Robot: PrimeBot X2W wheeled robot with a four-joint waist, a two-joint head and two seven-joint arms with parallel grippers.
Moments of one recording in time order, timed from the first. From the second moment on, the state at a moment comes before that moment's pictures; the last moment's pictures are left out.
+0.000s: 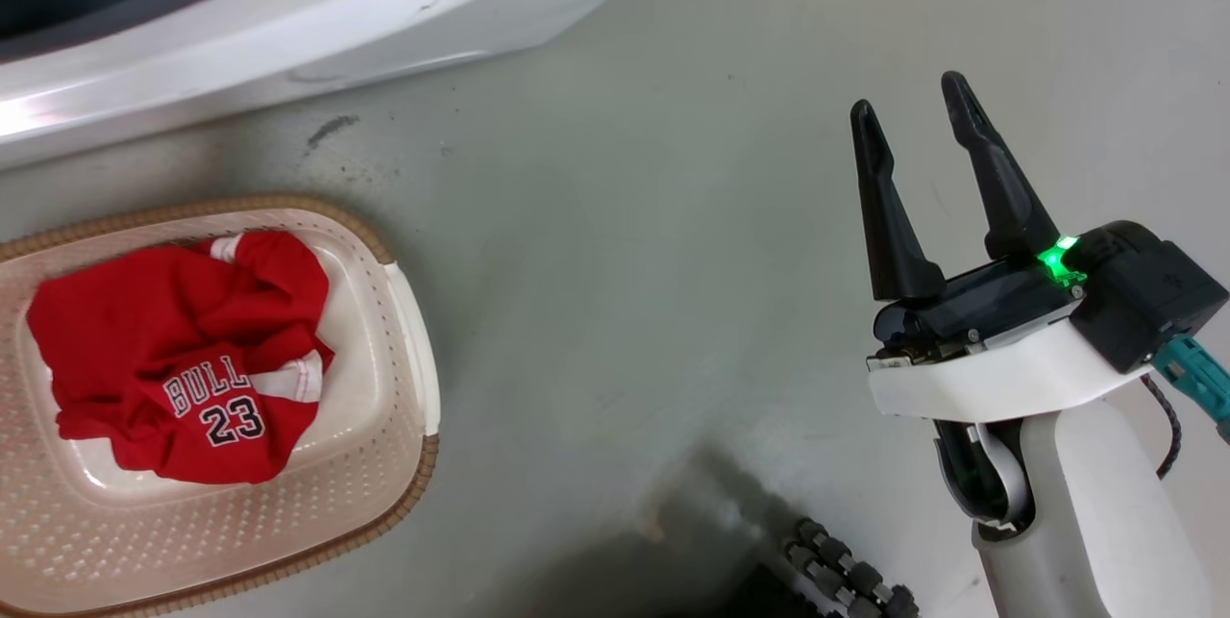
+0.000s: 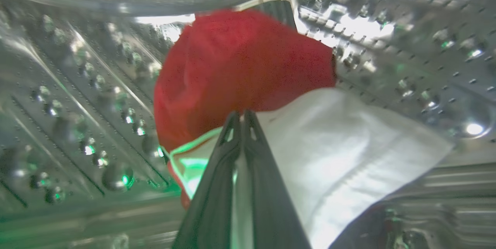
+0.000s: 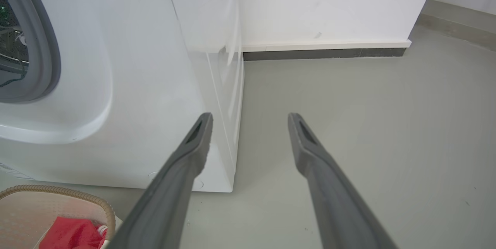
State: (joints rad) left arm -1.54 0.43 -0.17 0.96 -0.02 0.02 0.51; right arm -0.37 -0.05 0.20 -0.02 0.24 0.13 -0.26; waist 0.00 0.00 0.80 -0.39
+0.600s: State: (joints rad) left arm -1.12 0.35 -0.12 0.93 -0.13 0.04 -0.14; right arm -0.28 -0.05 0.16 0.01 0.17 0.13 -0.21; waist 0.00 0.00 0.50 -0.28
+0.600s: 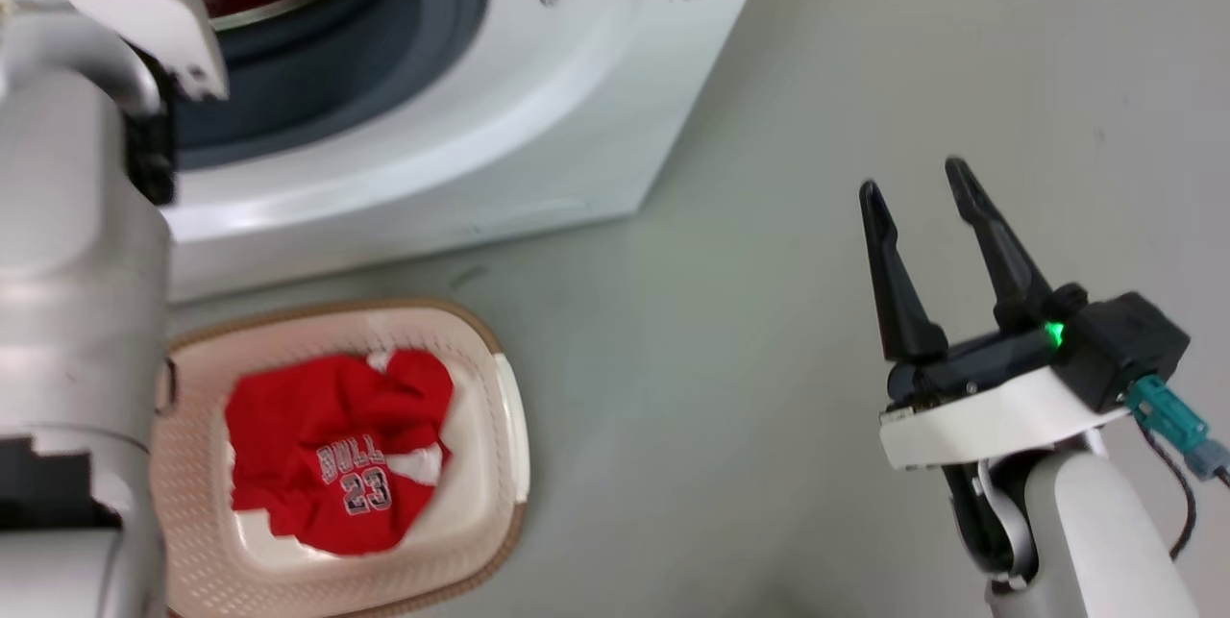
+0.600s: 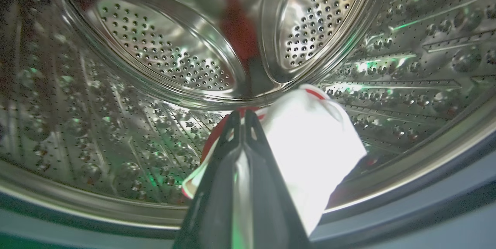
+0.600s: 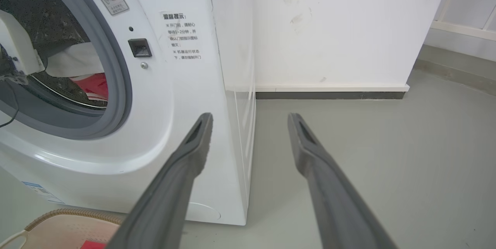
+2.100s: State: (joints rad) left arm -0.21 0.26 -0.11 -0.22 -0.24 0.13 -0.07; right arm 0.00 -0.05 0.10 -0.14 0.16 0.13 -0.06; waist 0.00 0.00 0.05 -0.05
